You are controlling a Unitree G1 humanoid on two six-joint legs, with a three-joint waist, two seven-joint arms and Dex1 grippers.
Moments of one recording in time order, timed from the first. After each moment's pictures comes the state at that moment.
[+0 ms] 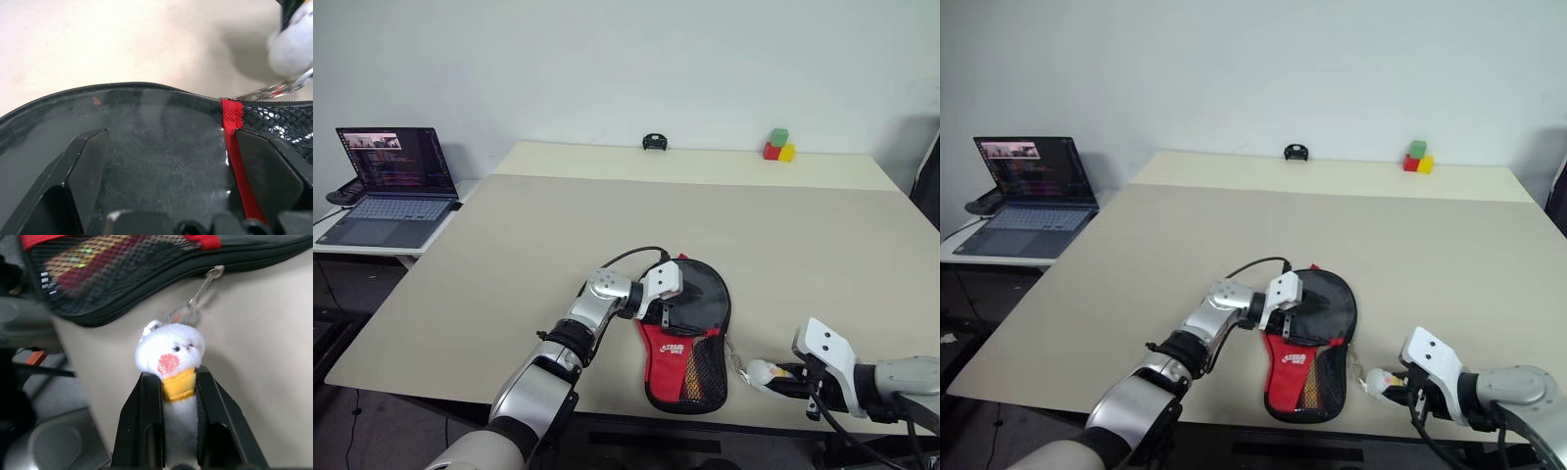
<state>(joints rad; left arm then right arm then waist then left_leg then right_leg) -0.85 0.15 -0.32 0.92 0.00 -0.26 -1.24 0.21 -1.00 -0.14 -0.69 0.50 0.82 0.86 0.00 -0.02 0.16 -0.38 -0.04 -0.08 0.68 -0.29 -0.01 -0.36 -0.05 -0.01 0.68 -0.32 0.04</state>
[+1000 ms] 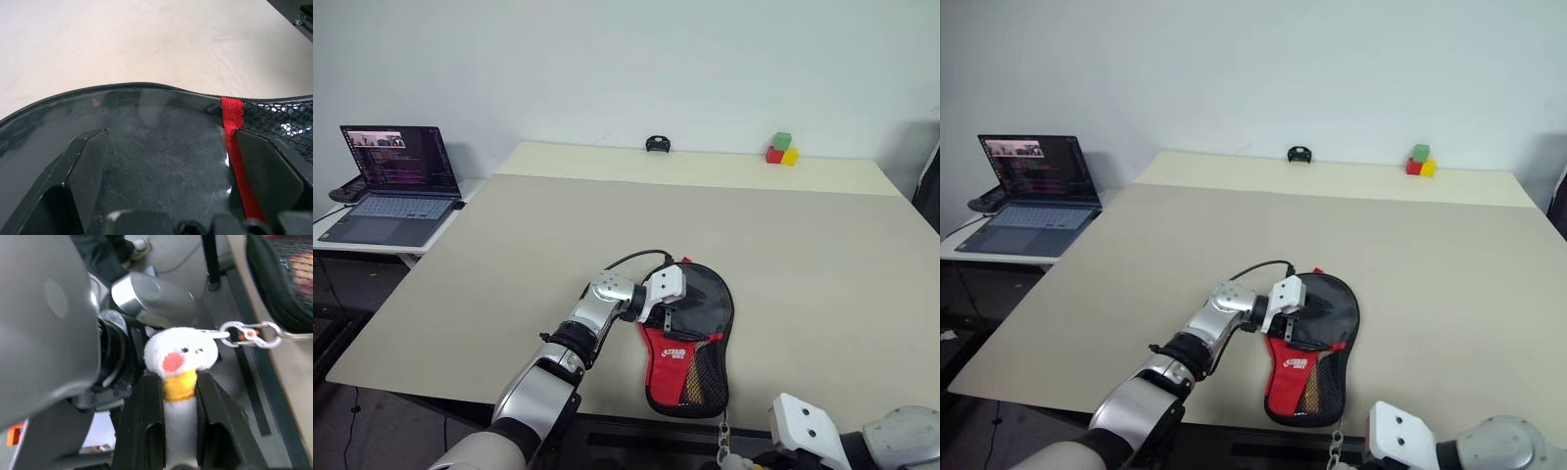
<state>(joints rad) -0.84 0.13 -0.32 0.92 0.01 -0.27 -1.26 0.37 -1.11 0.05 -0.99 0.65 0.79 0.84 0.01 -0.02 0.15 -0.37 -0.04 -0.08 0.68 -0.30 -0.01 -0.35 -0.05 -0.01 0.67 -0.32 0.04</state>
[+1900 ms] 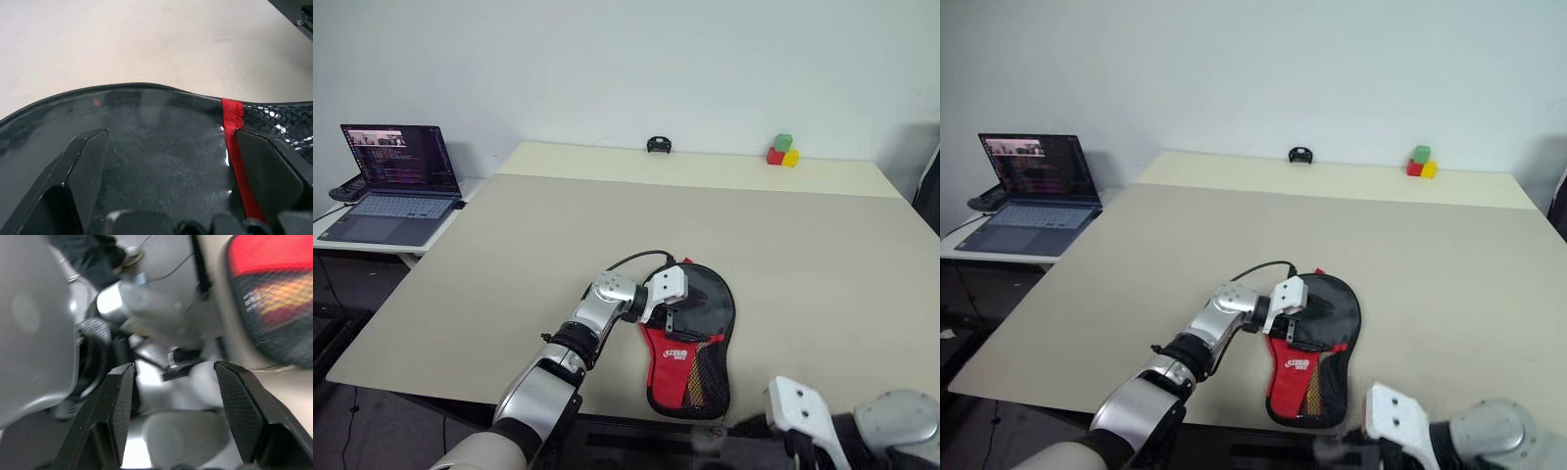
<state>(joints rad) -0.85 0.12 -0.32 0.94 0.02 -0.27 -1.24 0.16 -1.08 -0.05 -0.91 0.74 0.82 0.84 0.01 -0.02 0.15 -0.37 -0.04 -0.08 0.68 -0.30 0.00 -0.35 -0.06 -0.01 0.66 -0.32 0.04</state>
